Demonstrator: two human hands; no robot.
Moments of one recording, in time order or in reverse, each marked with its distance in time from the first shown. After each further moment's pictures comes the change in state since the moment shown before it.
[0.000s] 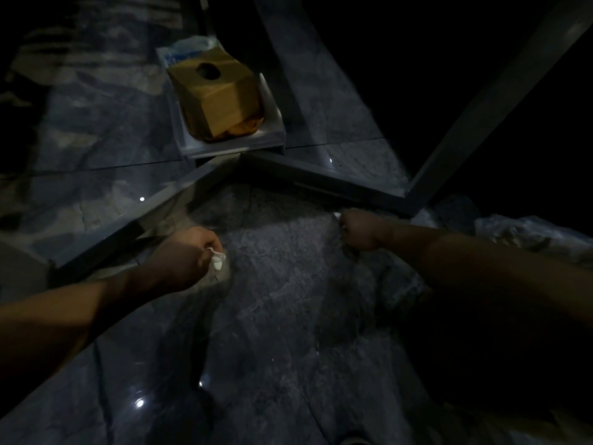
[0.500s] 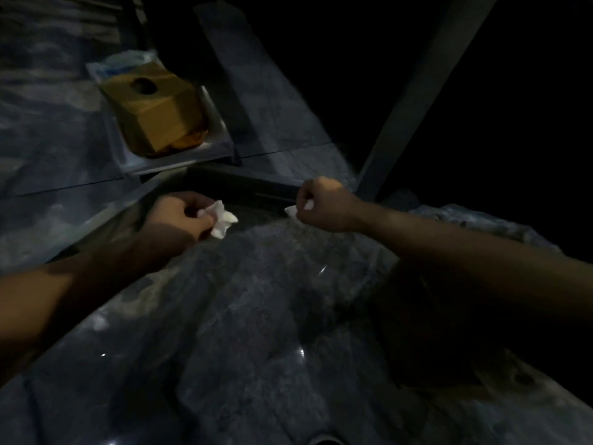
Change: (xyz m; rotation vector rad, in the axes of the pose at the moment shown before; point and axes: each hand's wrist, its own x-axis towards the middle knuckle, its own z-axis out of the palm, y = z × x) left_hand 0.050 0.091 -0.018 -0.671 0.096 -0.176; right_hand -0.053 -0.009 -0.056 0.206 0.383 0.027
